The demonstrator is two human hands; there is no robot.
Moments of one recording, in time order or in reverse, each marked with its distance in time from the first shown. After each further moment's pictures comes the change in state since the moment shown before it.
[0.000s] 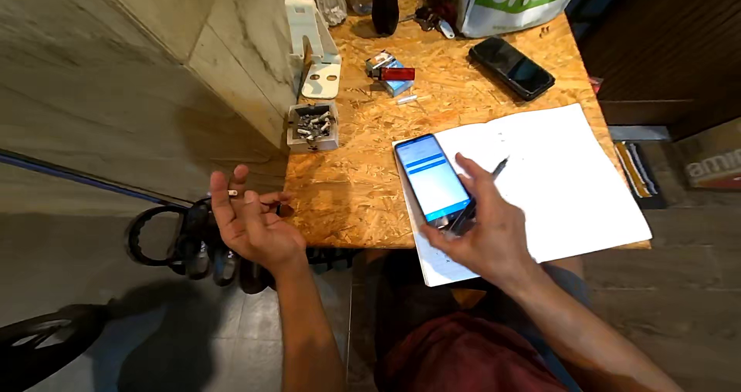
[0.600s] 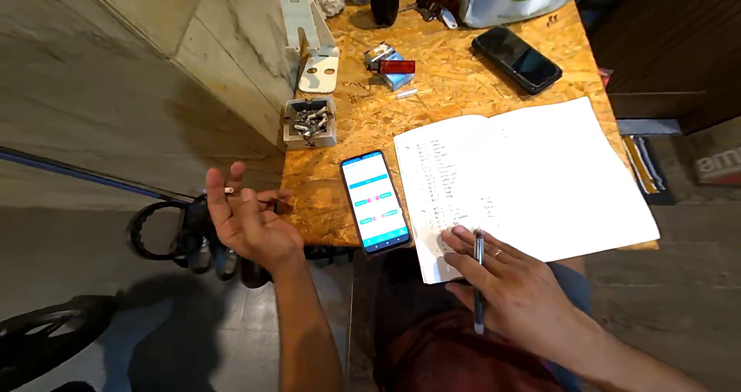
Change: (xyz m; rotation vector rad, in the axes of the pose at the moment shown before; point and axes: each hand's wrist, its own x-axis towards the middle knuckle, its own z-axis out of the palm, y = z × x) left_hand 0.000 0.001 0.000 0.004 -0.039 0.015; right_hand -0.055 0.005 -0.042 -0.197 -0.345 -0.394
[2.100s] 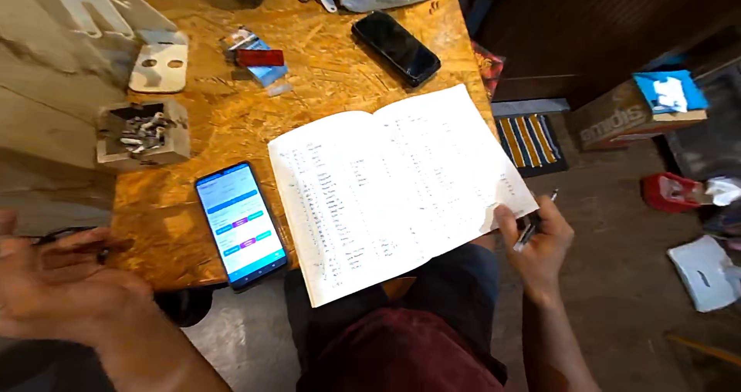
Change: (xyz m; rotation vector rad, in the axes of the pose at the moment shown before) left_hand -0.008 0.006 0.011 0.129 0.046 -0.177; right_hand -0.121 0.150 -0.022 0.230 0.694 0.704
